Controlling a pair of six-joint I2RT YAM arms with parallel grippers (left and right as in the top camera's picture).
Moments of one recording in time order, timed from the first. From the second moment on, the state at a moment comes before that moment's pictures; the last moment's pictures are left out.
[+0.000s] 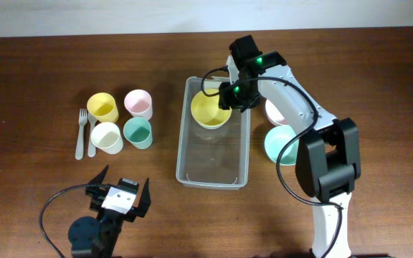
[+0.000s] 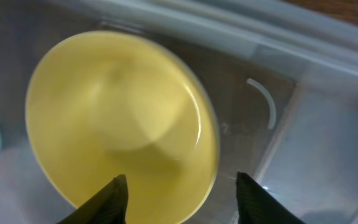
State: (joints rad) left arm 0.03 0.01 0.11 -0.35 0.23 0.38; right arm 0.35 2.22 1.90 -0.99 -0.26 0.21
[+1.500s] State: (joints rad) left arm 0.03 0.01 0.11 -0.35 0.23 0.38; right arm -0.17 2.13 1.55 -0.78 -0.39 0.29
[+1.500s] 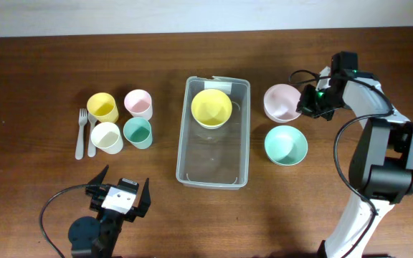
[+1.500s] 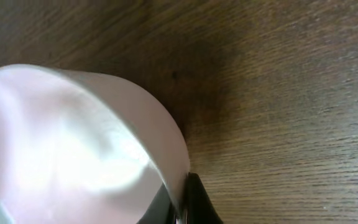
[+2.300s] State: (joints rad) left arm 0.03 0.01 0.11 -0.35 0.23 0.38; right arm 0.34 1.91 1.78 -0.96 -0.33 0.35
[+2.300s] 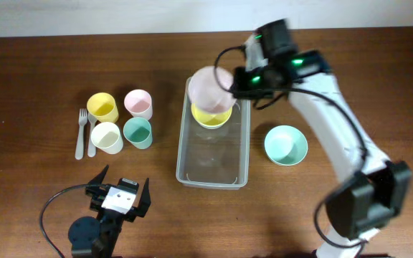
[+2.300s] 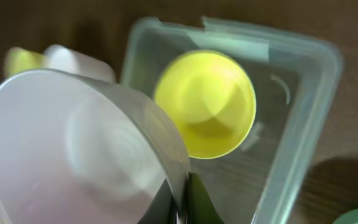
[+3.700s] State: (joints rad) left arm 0.03 0.01 0.11 -0.35 0.23 0.38; right arm -0.10 1.72 1.47 -1.22 -0.16 0.31
